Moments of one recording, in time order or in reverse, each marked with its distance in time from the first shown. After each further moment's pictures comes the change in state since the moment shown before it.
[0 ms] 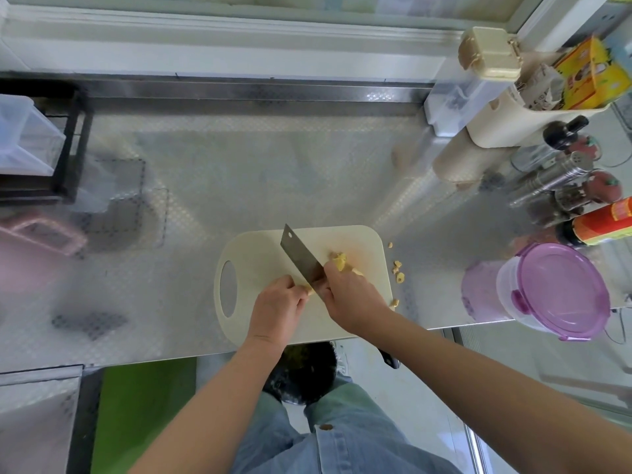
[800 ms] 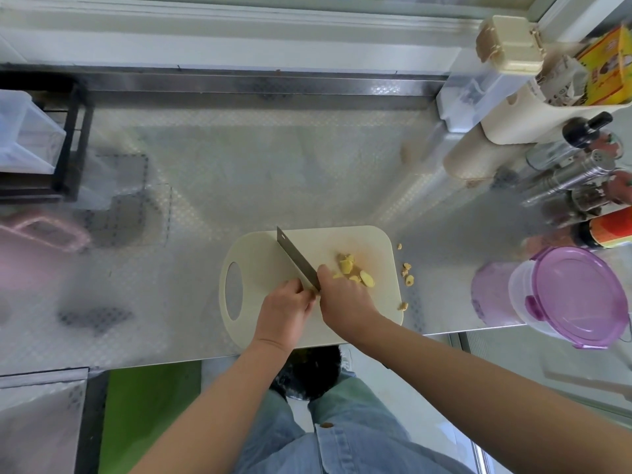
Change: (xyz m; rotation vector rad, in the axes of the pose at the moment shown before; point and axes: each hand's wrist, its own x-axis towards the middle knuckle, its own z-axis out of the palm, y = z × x) left_hand 0.005 0.000 -0.004 0.032 0.002 0.077; right_hand 0.018 -0.014 0.017 -0.103 -0.028 0.032
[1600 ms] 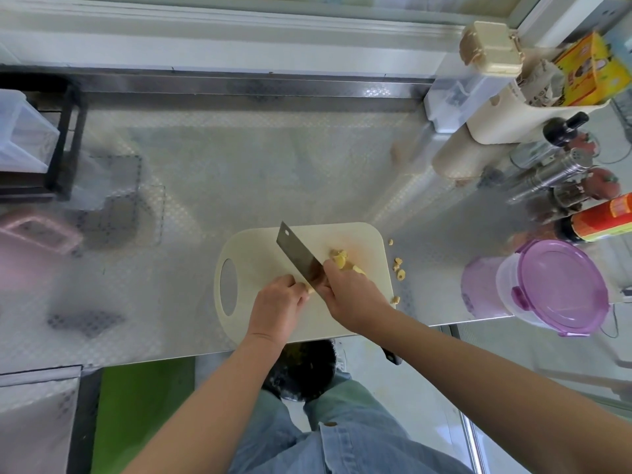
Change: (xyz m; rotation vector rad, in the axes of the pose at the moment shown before) left_hand -0.003 0.001 -0.003 -0.018 -0.005 -0.007; right_hand -0.017 0.017 -0.010 0.077 0.039 -0.063
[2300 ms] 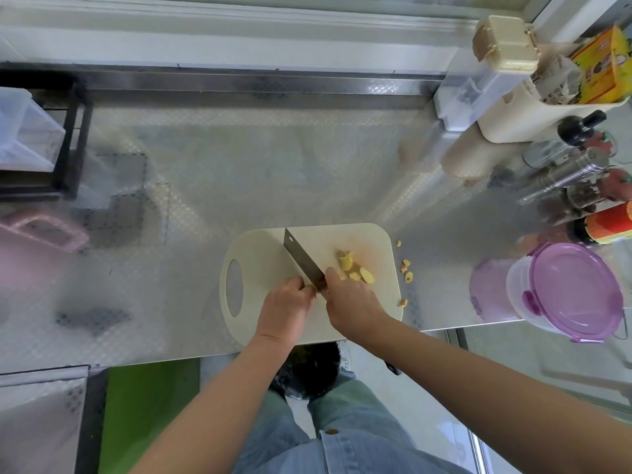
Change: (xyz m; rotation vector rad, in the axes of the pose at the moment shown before) left_hand 0.002 -0.001 0.003 0.096 -0.025 0.044; right_hand 0.004 -0.010 0.010 -0.025 -0.046 0.080
